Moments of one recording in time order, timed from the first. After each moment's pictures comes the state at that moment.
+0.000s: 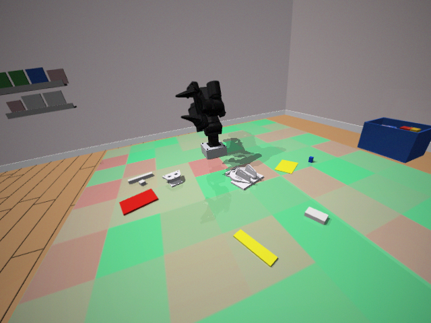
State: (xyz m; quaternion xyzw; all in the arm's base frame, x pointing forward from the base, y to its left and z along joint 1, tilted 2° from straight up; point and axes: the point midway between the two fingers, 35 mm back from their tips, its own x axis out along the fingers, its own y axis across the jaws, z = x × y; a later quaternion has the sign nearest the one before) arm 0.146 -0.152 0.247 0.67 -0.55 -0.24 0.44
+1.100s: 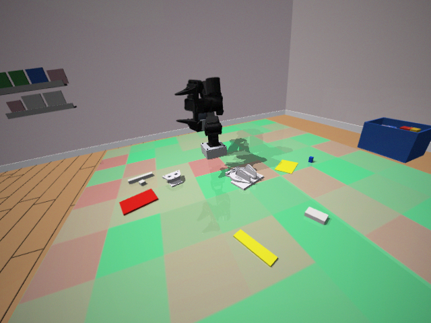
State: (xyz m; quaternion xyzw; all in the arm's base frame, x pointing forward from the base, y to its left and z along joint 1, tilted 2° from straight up) arm 0.179 -0.168 0.251 0.54 -0.42 -0.39 0.61
